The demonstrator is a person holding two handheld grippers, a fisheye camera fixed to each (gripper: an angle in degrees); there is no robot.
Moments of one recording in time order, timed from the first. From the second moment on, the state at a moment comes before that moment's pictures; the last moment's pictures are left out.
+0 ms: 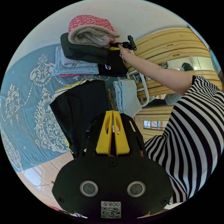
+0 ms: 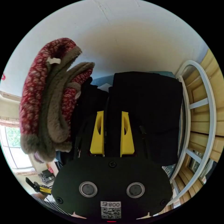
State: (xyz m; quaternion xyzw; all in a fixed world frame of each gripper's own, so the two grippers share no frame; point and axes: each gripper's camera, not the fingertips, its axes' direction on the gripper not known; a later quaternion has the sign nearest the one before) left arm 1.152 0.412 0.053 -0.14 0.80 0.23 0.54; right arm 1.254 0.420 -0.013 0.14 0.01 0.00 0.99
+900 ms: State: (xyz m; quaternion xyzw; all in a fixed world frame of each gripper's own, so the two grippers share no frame) left arm 0.963 0.393 -0.048 -0.07 0.88 0.15 0.44; right arm 1.131 0.839 0.014 0.37 -0.09 -0.01 0.93
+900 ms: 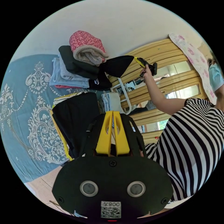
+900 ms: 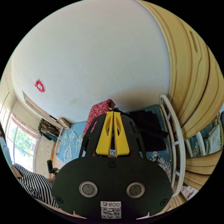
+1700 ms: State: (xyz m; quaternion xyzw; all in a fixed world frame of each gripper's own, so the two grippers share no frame) left arm 0.691 0.410 -0.225 0.13 0.90 0.09 0.40; right arm 0.871 1.156 0.132 0.47 -0.18 -0.27 0.82
